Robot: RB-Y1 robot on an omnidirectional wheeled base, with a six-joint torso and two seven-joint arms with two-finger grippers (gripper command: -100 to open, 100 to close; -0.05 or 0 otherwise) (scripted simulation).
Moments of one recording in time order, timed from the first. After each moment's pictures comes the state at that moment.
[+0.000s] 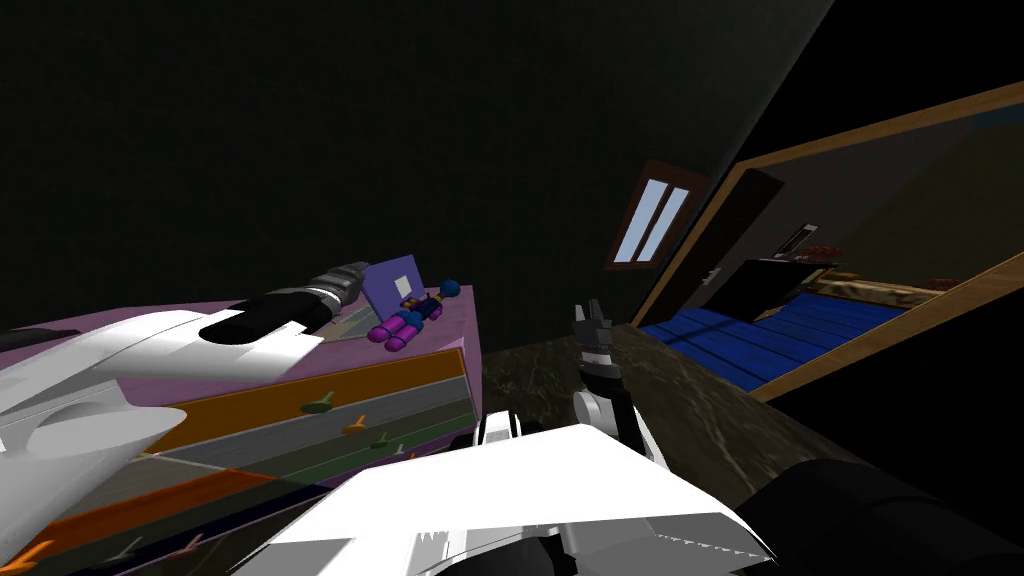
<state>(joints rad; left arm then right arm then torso) -0.01 0.99 0.27 -2.30 0.08 0.97 0.33 0.48 0.00 -0.04 -2.27 -0.07 -0.49 -0.08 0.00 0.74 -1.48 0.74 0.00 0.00</state>
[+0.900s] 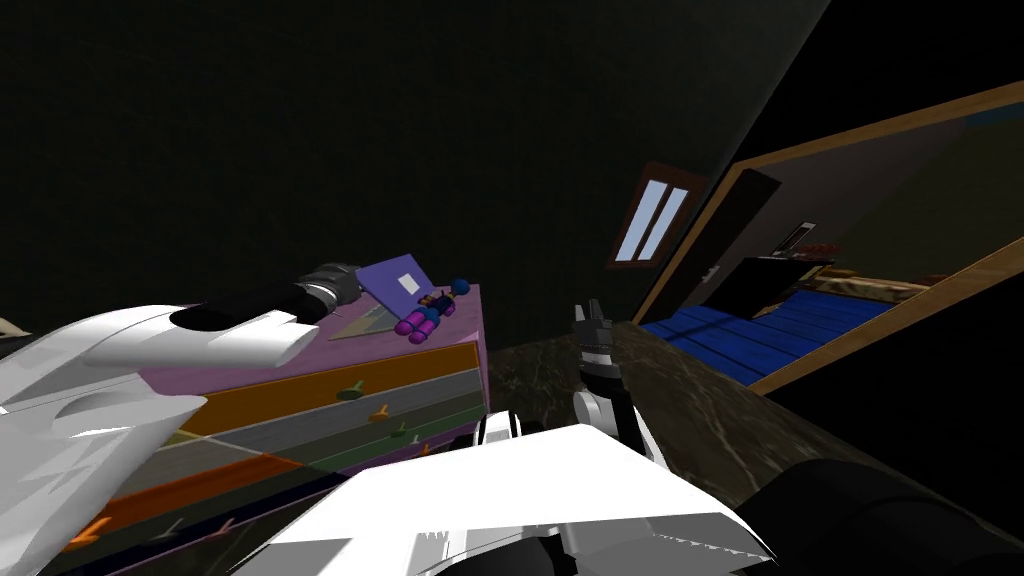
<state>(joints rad) -0.09 0.89 0.34 -2.22 0.21 0.96 0.46 0.48 0.00 -0.04 -2.27 -0.07 -0.49 -0.08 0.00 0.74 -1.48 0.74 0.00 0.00</state>
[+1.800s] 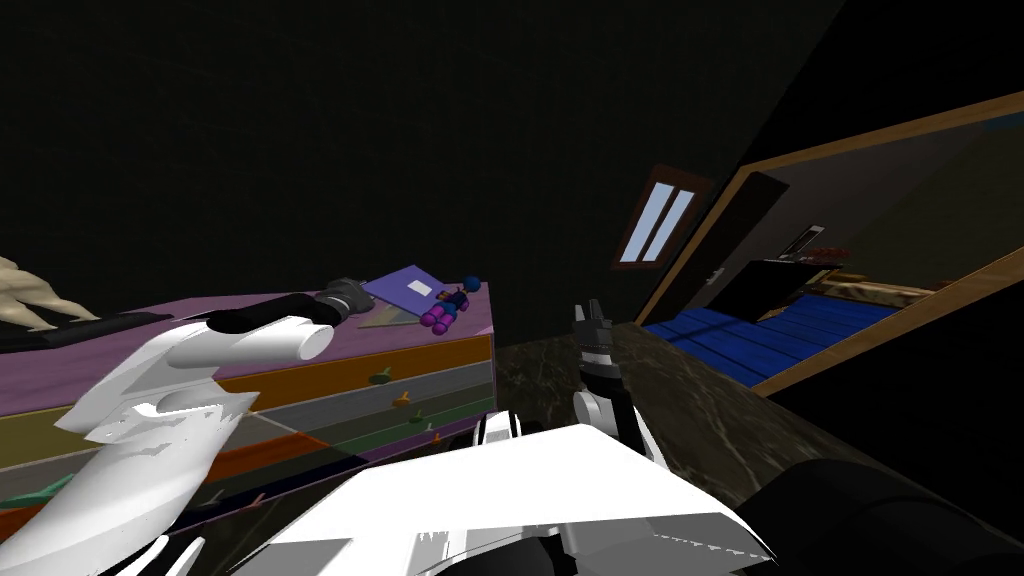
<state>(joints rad) -0.14 0.70 0.38 -2.05 0.30 0.89 0.57 0.48 0.00 -0.04 -2.27 -0.07 -0.49 -0.08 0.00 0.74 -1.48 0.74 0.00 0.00</state>
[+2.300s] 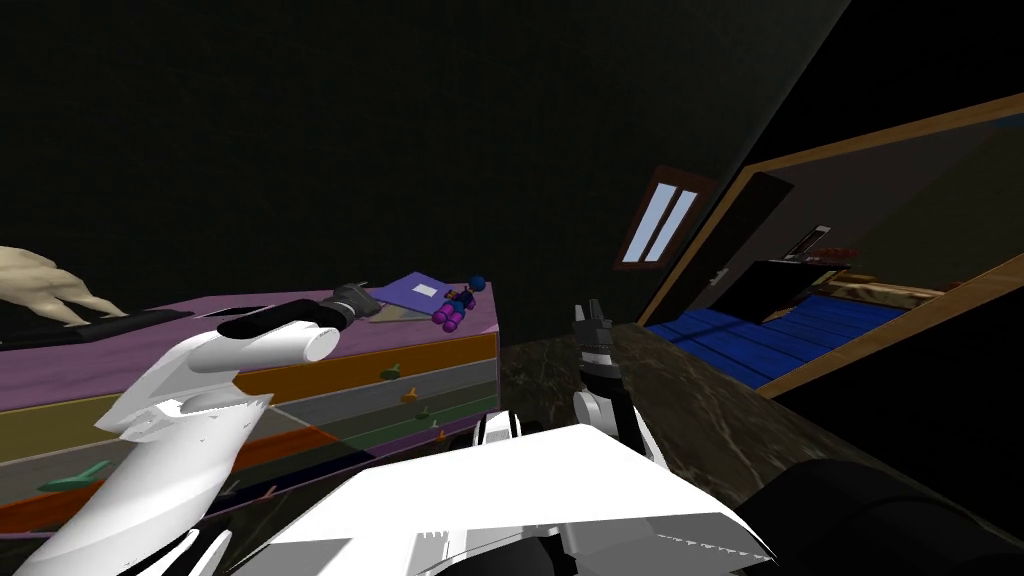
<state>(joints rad) -0.14 0.64 0.39 -2.02 0.34 0.86 0.61 0.48 0.00 -0.04 -2.27 -0.07 -0.49 -0.08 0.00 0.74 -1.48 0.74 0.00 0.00</state>
